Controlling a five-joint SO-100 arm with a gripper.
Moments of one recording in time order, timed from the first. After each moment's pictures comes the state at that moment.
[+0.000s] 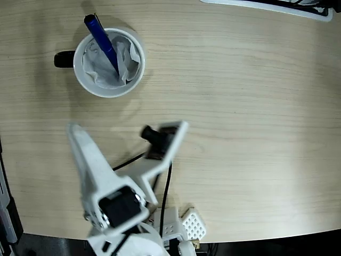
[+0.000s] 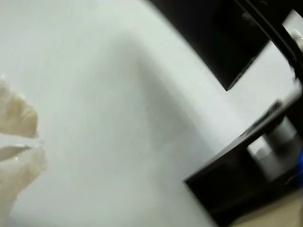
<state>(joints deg) -24.2 135.3 139.6 5.2 30.1</state>
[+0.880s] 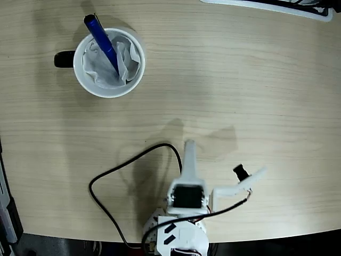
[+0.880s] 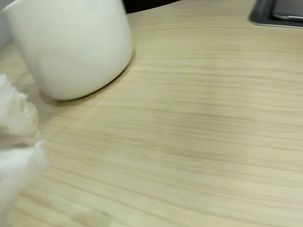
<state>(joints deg) 1.1 172.0 168.9 46.7 -8.4</state>
